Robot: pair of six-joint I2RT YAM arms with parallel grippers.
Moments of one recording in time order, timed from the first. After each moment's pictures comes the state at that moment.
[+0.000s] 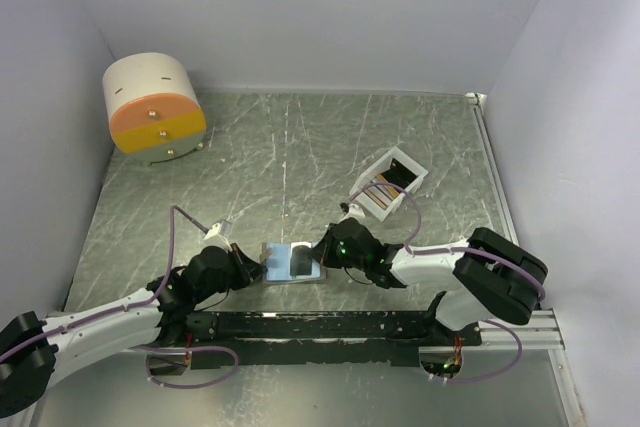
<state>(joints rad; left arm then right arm) -0.89 0.69 0.02 0.11 -0.15 -1.08 0.96 1.43 0.39 0.40 0.10 0.99</state>
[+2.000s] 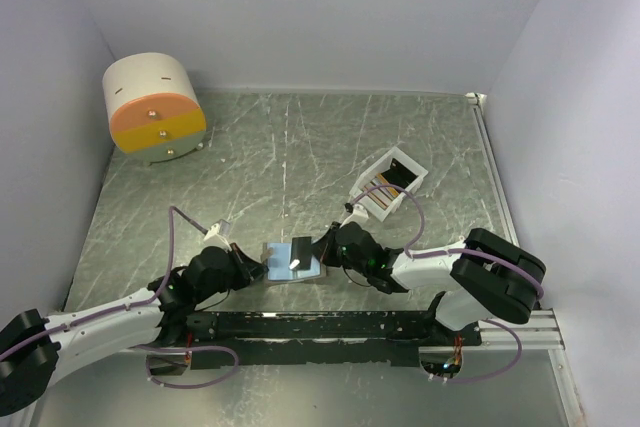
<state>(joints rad) -0.89 0.71 0.02 0.14 -0.15 -1.13 0.99 1.44 0.35 0.53 0.20 1.02</state>
